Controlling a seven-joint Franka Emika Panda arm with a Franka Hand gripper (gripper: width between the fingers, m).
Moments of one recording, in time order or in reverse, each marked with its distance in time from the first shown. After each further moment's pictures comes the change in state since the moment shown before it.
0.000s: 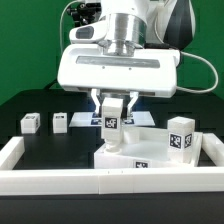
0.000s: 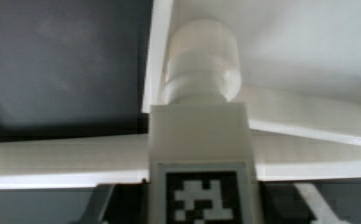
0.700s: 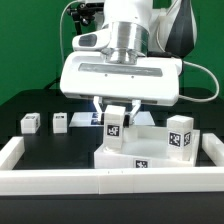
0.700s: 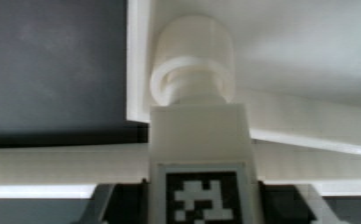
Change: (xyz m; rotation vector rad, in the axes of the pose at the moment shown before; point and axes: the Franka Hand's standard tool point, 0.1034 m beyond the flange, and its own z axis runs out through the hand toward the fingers) arm -0.010 -0.005 0.012 -0.012 0.001 -0.003
